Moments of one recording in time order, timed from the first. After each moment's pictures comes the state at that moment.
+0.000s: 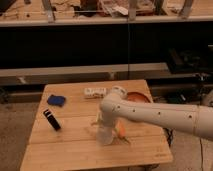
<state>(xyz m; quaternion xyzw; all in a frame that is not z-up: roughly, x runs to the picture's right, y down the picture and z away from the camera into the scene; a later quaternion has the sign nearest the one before) -0.003 0.198 0.757 -0.21 -0.25 -0.54 0.77</state>
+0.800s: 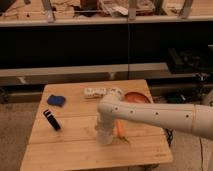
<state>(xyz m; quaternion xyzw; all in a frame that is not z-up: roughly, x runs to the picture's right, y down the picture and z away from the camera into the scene) -0.007 0.210 0.755 -0.22 -0.25 -0.55 0.76</state>
